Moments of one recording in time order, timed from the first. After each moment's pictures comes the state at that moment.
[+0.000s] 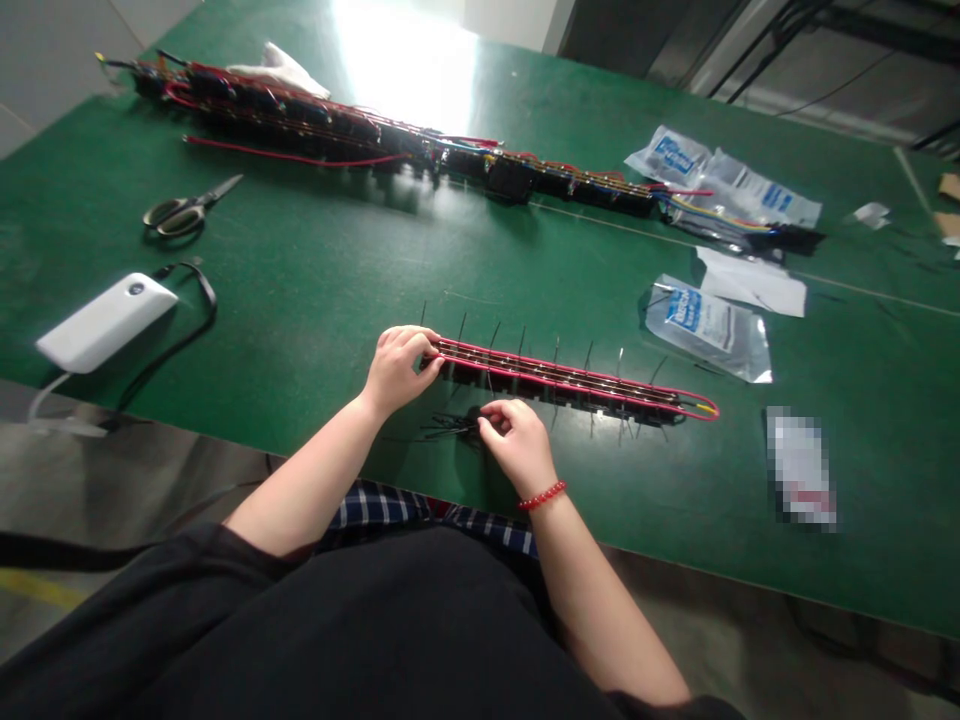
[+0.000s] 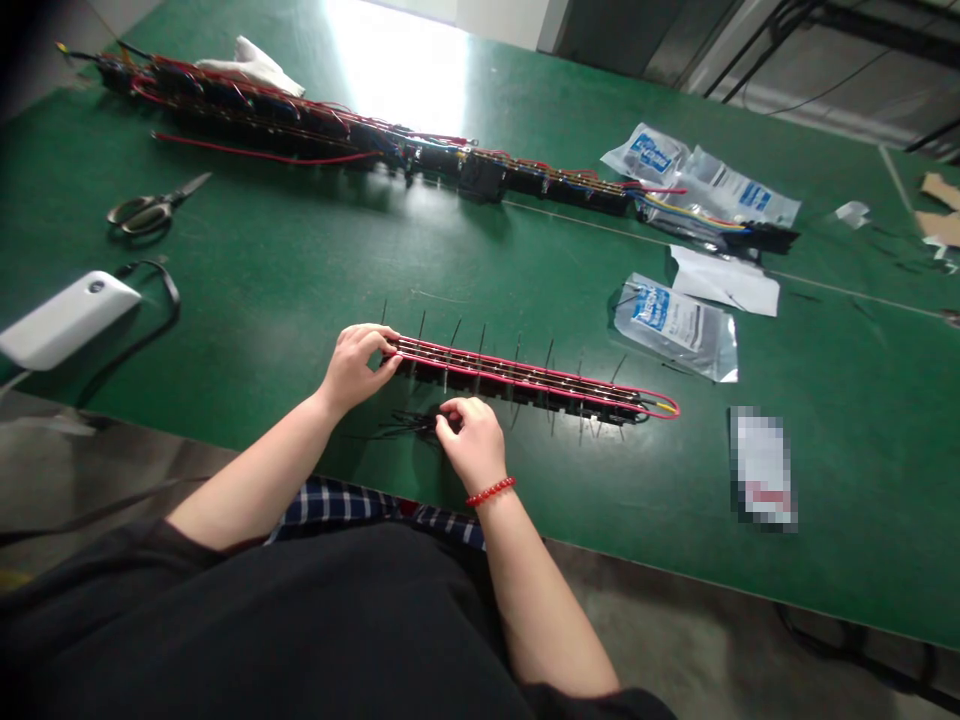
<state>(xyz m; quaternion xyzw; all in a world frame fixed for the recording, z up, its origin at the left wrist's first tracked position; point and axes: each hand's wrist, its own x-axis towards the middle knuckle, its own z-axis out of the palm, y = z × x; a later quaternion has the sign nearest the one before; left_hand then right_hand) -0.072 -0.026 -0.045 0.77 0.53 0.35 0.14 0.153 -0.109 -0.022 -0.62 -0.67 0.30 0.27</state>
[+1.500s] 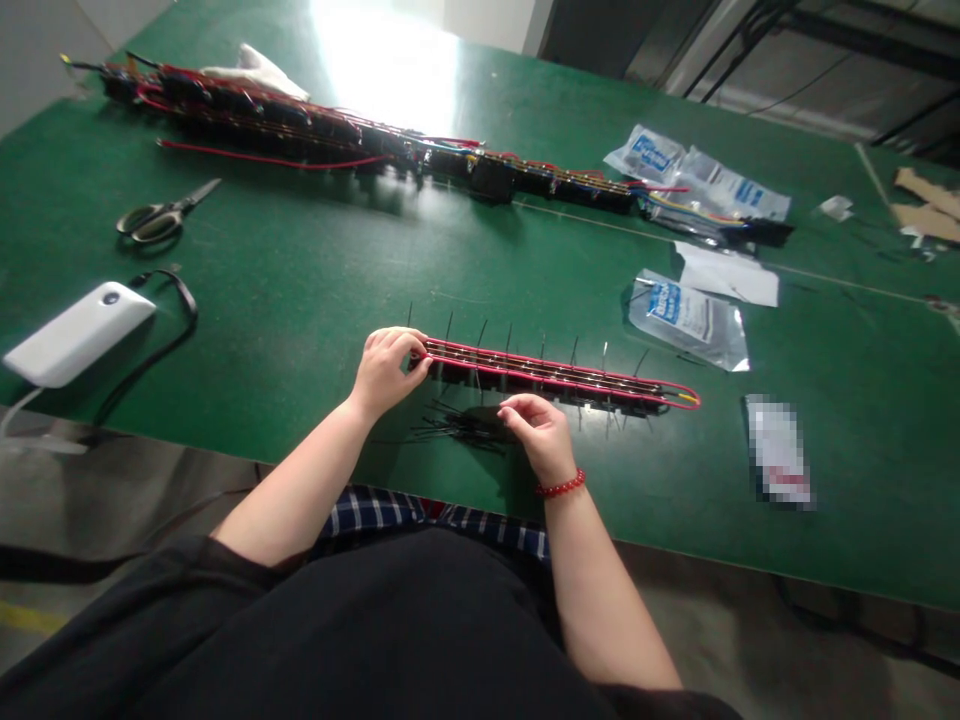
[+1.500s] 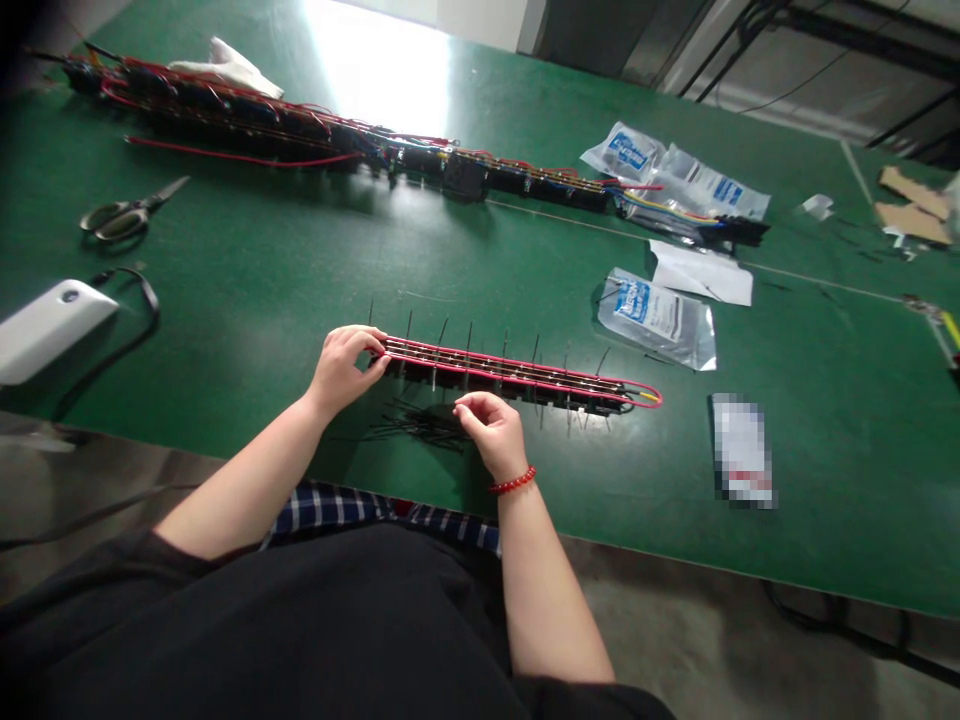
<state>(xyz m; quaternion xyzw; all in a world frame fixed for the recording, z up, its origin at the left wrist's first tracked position) -0.071 -0.027 -0.042 0.76 0.52 0.35 0.13 0.188 -0.105 -0.028 -0.57 -0.47 0.50 0.45</state>
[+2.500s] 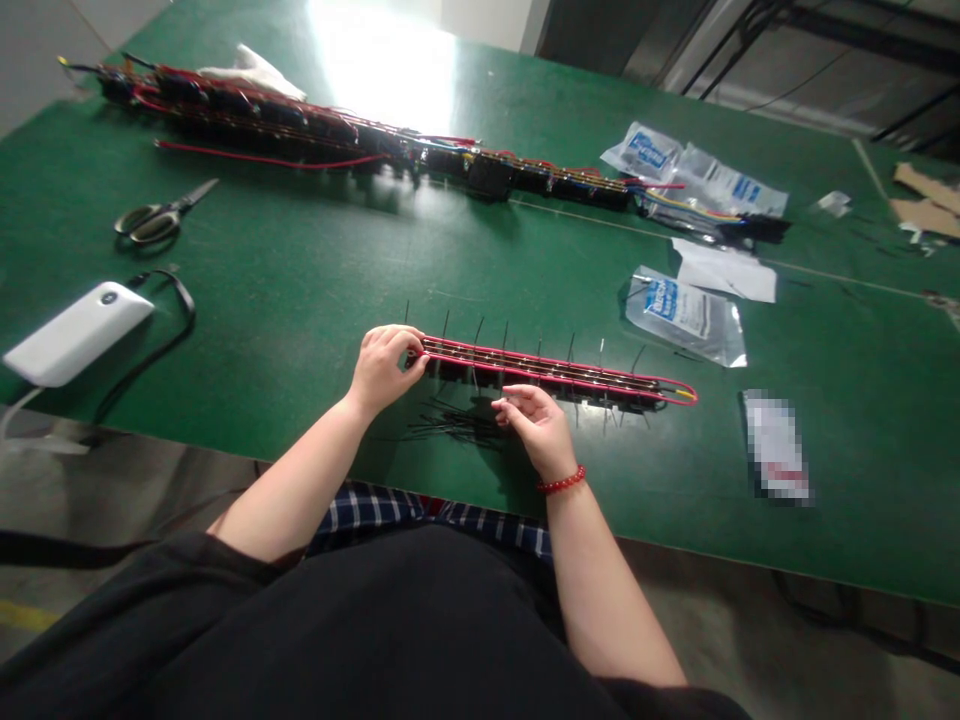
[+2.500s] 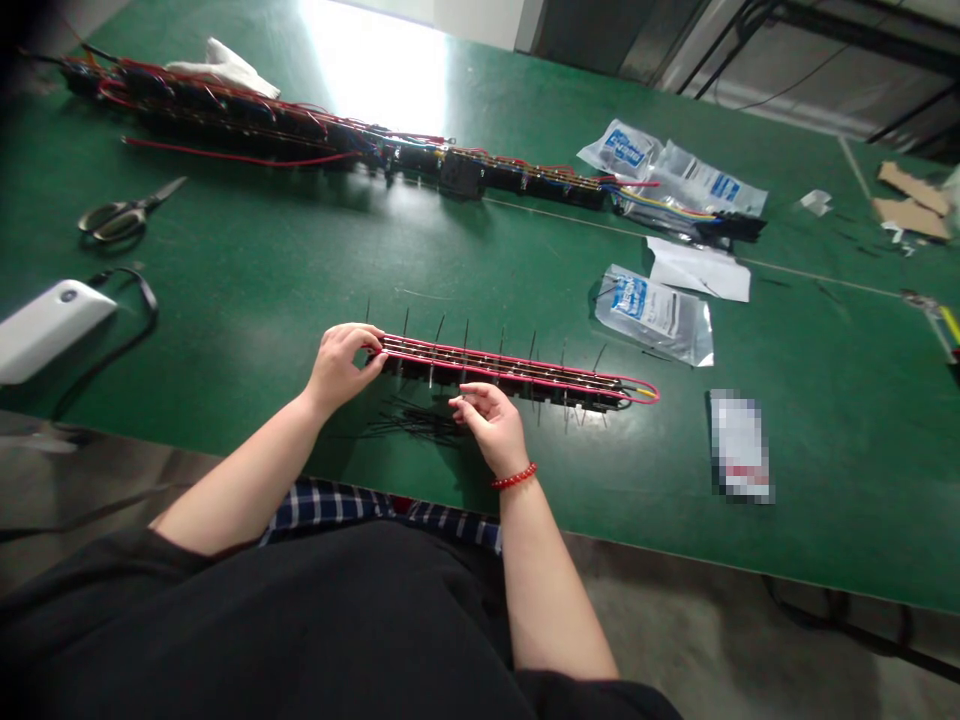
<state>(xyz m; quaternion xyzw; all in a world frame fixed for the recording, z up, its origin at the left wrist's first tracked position) -0.071 -0.027 -0.041 0.77 0.52 0.36 0.12 0.191 -0.105 -0.033 -0.54 -0.41 0.57 0.47</state>
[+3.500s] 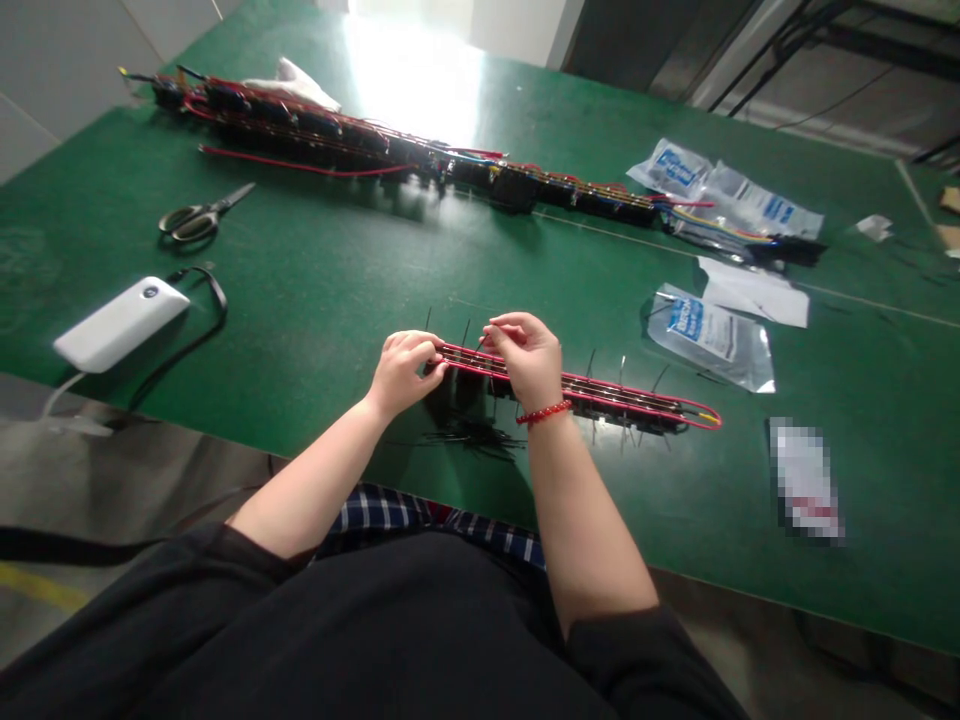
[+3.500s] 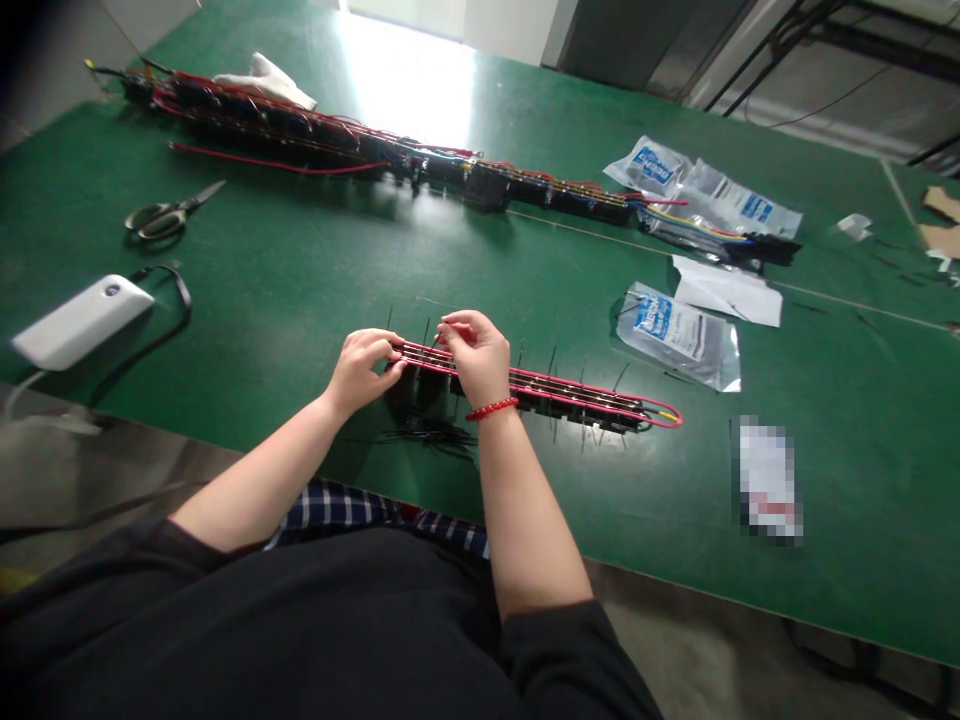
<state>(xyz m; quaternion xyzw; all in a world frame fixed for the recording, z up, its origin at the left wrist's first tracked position) -0.073 -0.024 -0.046 0.77 0.51 0.35 0.12 0.129 -0.002 0.007 -0.48 -0.50 0.49 0.53</state>
